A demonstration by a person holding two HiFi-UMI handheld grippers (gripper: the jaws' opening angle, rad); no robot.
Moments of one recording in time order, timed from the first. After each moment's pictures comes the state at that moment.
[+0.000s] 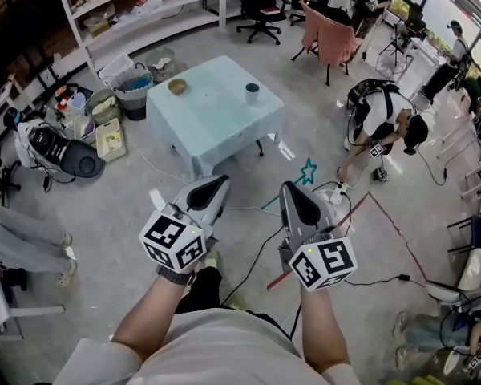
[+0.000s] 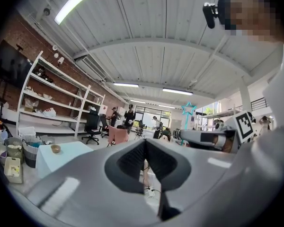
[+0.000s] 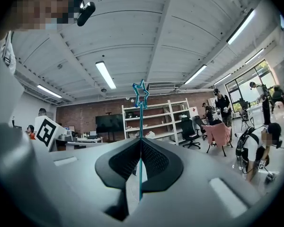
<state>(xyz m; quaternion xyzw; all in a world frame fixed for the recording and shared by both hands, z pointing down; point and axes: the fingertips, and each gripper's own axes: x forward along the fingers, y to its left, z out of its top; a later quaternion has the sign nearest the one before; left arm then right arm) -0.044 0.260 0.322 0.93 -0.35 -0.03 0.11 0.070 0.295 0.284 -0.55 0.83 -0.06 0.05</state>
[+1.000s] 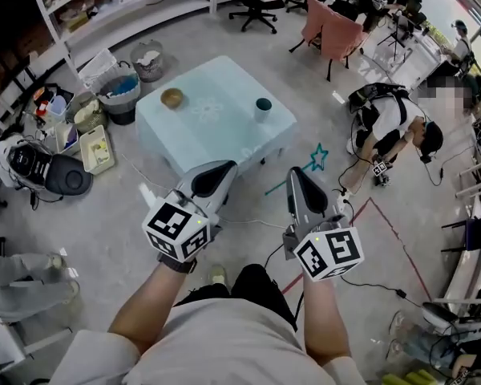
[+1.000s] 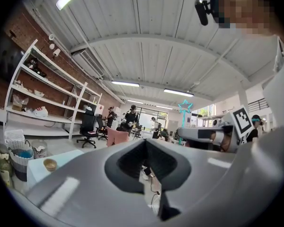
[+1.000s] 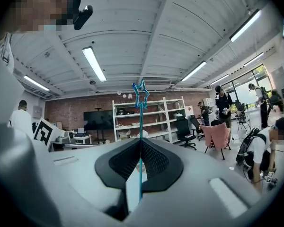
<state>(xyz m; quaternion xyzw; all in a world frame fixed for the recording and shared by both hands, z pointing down) -0.088 0.011 0.332 0.95 -0.31 -0.03 0.10 0.018 0.047 0.286 -0.58 0.81 -0.06 0.03</state>
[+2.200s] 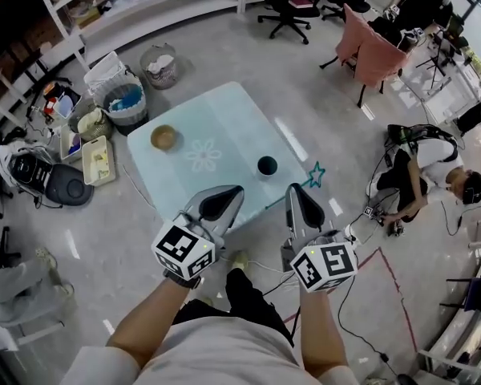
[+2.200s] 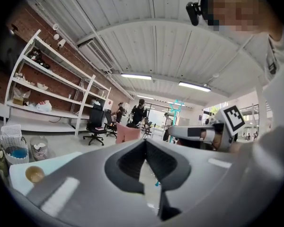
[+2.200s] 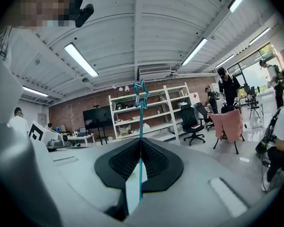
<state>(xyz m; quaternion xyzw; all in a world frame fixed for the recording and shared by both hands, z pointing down) 0.022 -0.250 0.399 0.93 -0.35 -0.01 0.13 0.125 -0.251 0.360 -0.53 0.84 -0.12 0.02</state>
